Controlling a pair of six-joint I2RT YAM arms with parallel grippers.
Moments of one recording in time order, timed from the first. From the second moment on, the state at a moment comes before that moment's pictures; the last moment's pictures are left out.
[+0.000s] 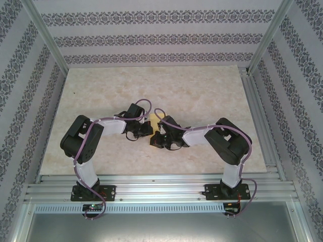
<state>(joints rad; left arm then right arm) -0.51 1.82 0.94 -0.17 0.45 -0.68 0.79 1.86 0.84 0.15 -0.45 0.97</state>
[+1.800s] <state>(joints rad) -0.51 1.82 0.95 -0.20 0.43 -0.61 0.61 1.87 0.94 -0.03 -0.40 0.87</state>
